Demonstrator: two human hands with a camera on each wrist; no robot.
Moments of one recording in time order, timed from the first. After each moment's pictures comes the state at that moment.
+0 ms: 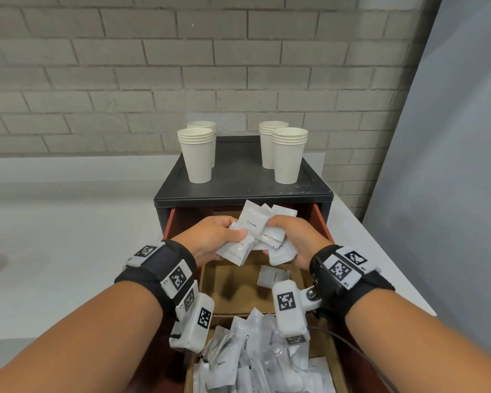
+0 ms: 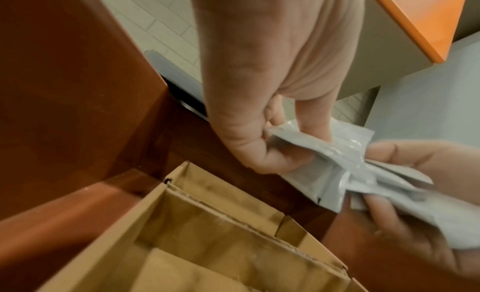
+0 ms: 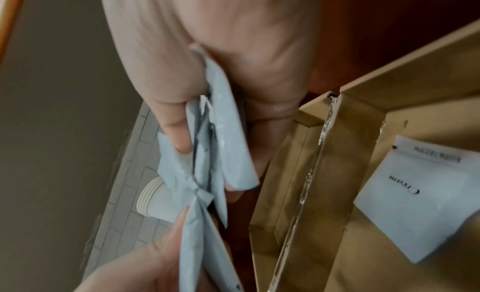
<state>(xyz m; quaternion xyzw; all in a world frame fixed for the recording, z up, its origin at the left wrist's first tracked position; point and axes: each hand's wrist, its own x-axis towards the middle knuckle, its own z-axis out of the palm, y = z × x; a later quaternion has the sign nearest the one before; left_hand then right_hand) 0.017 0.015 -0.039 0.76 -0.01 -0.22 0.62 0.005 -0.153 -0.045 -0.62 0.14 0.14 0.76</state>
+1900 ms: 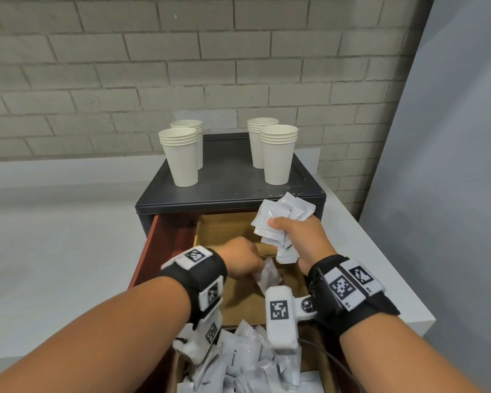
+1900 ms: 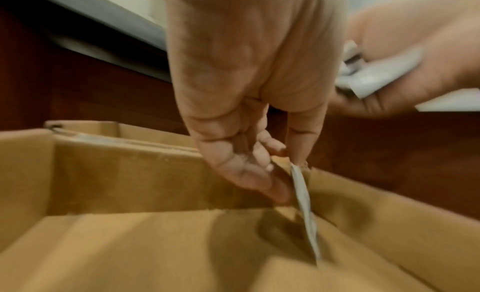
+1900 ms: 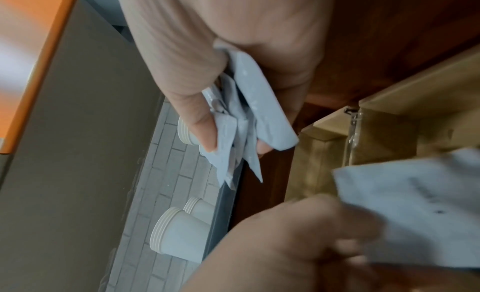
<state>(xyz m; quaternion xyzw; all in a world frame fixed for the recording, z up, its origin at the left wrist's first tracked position) 0.035 -0.048 -0.068 0.93 -0.09 -0.24 0.27 0.013 -0.178 -0.052 -0.63 0.10 -0.03 0.77</state>
